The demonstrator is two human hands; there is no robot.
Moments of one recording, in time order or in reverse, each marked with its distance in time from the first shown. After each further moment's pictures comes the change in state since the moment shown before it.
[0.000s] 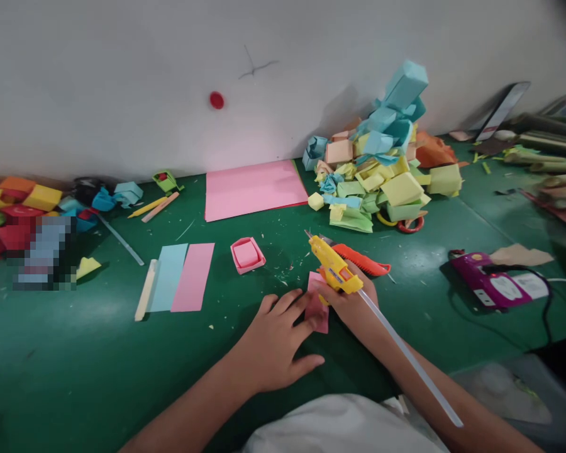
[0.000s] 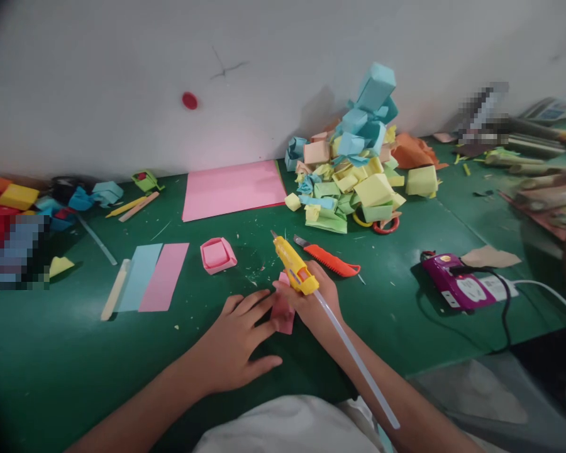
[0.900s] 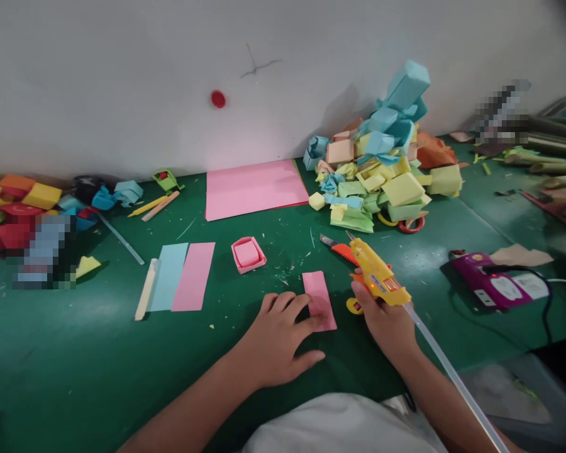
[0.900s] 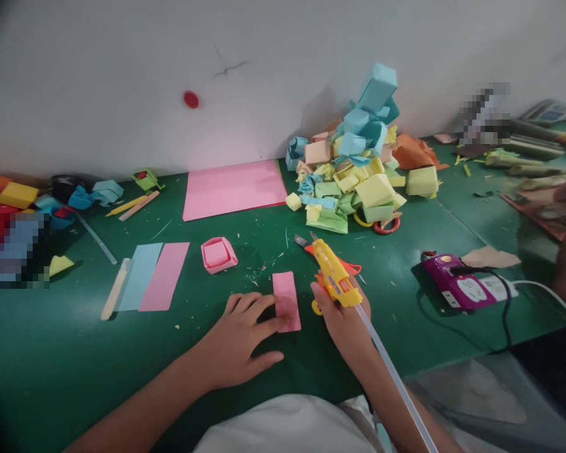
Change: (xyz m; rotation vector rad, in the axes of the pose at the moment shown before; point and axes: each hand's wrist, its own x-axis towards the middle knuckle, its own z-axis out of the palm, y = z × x) left_hand 0.003 -0.001 0.001 -0.086 -0.022 -0.039; right_hand -0.021 -0.006 -0.038 -0.244 0.216 0.060
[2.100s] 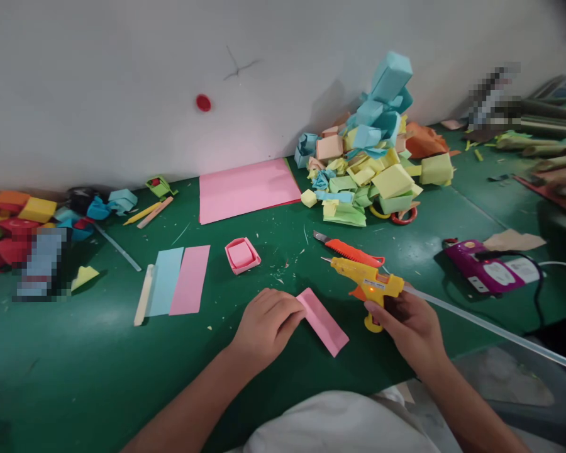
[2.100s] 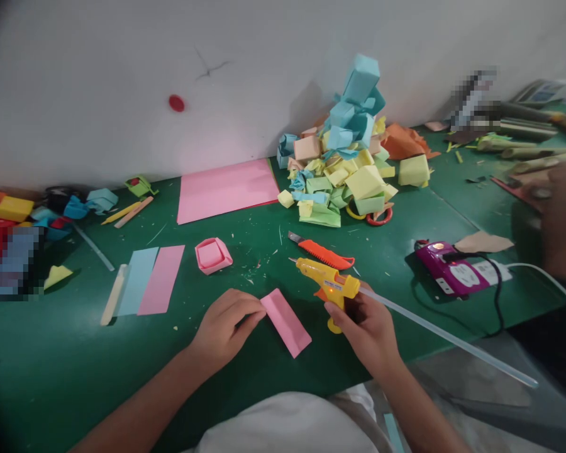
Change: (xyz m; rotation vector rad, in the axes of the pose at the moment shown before) left_hand 0.006 -0.010 0.001 -0.259 0.499 0.077; right_hand -0.018 0.028 -0.042 0.294 -0.184 0.232
